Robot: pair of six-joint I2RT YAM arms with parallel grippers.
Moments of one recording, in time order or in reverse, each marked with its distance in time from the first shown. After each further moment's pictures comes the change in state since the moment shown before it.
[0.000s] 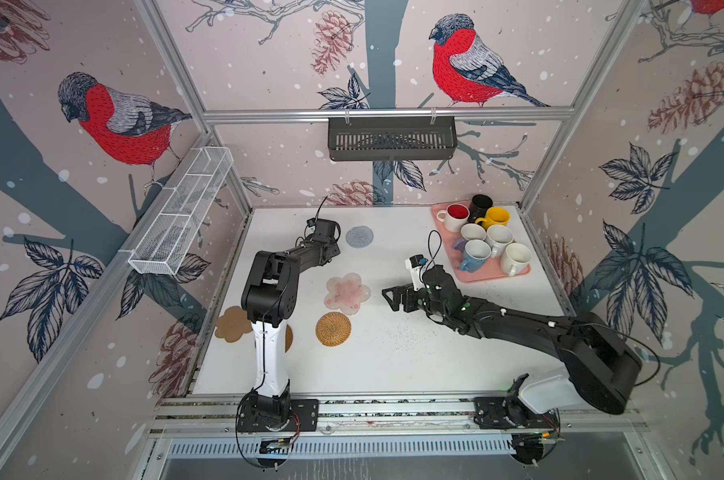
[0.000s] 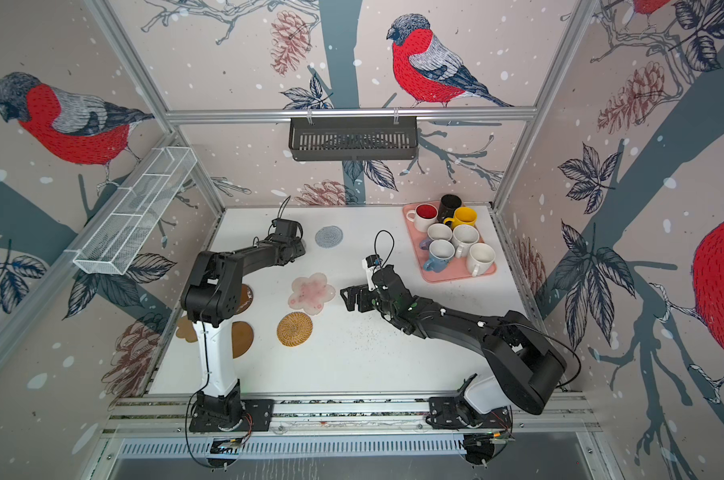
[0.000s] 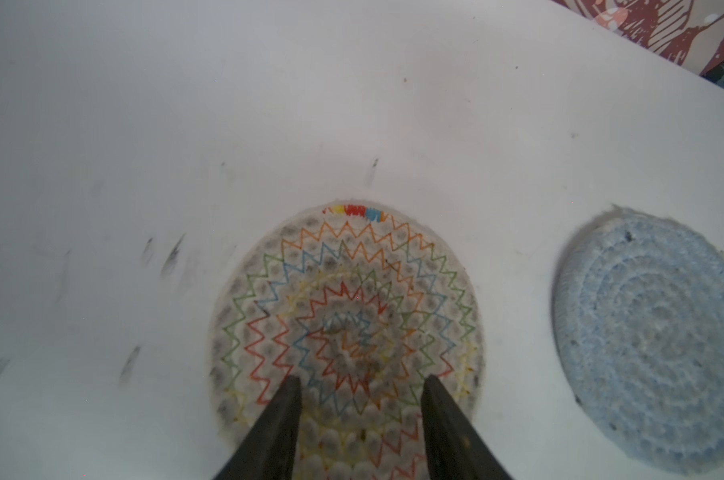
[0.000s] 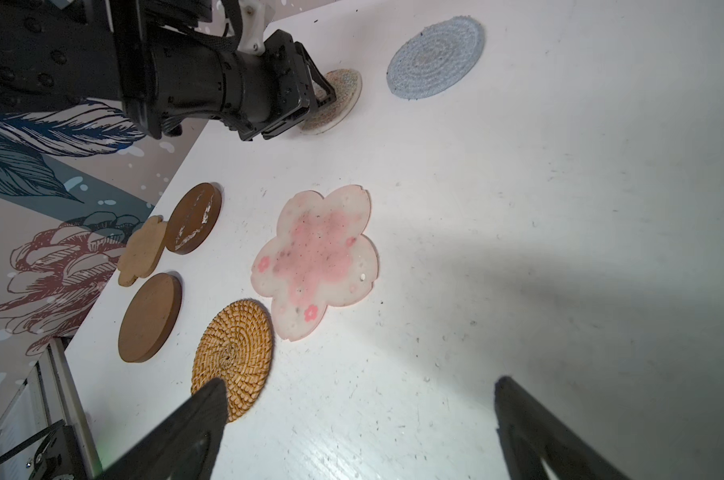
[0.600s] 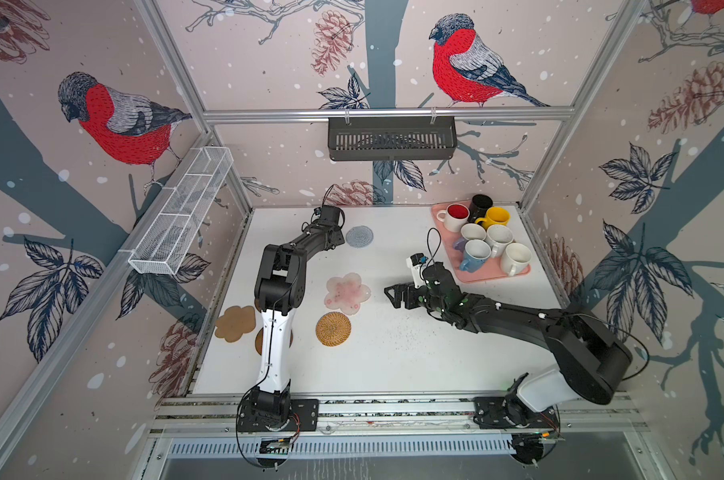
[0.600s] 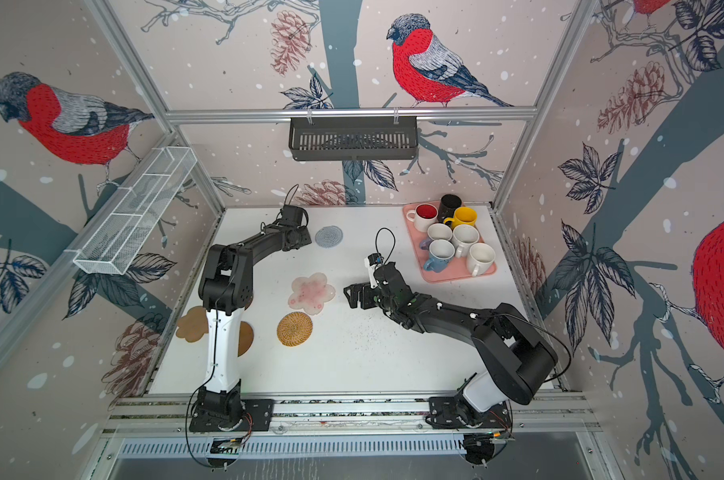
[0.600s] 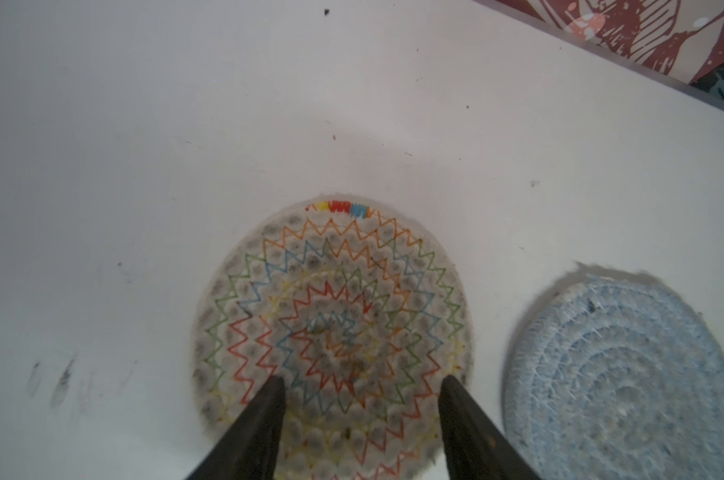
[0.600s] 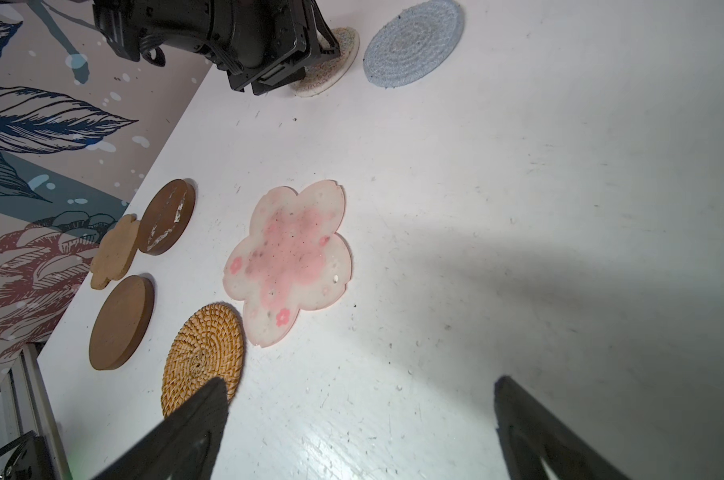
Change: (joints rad) left arm 0.004 0.141 0.296 -0.205 0.037 0.050; right arm -0.036 0.057 0.007 0.009 -0.034 -0.014
